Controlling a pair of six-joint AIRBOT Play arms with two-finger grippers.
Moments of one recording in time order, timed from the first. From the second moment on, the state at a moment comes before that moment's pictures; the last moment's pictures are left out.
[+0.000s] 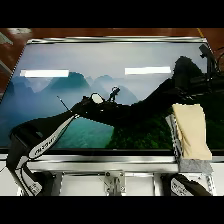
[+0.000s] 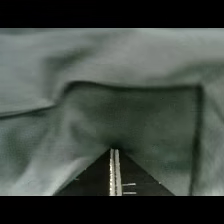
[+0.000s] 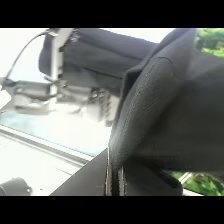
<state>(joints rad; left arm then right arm) -0.64 -1.90 1.45 0.43 -0.83 -1.37 -0.19 -1.16 1.39 -0.87 1.52 1.48</state>
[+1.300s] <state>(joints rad) 0.25 -1.04 1.45 0.30 -1.00 -1.15 0.66 -1.75 1.39 -0.53 0.55 1.51</state>
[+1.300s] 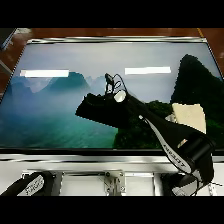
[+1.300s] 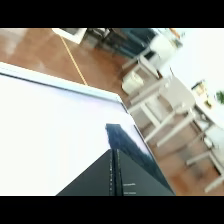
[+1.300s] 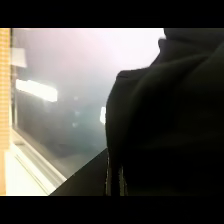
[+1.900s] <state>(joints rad) 0.28 -1.01 1.39 0.30 -1.10 -1.11 0.48 -1.63 1.39 -0.50 0.63 1.40</state>
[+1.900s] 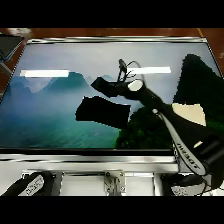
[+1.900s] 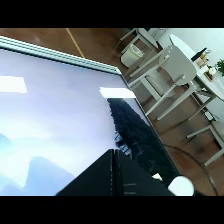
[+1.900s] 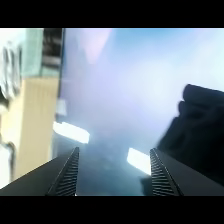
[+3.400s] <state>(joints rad) 0.28 -1.01 1.38 0.30 -1.14 -1.08 0.11 -1.57 1.32 -0.58 1.18 1.39</state>
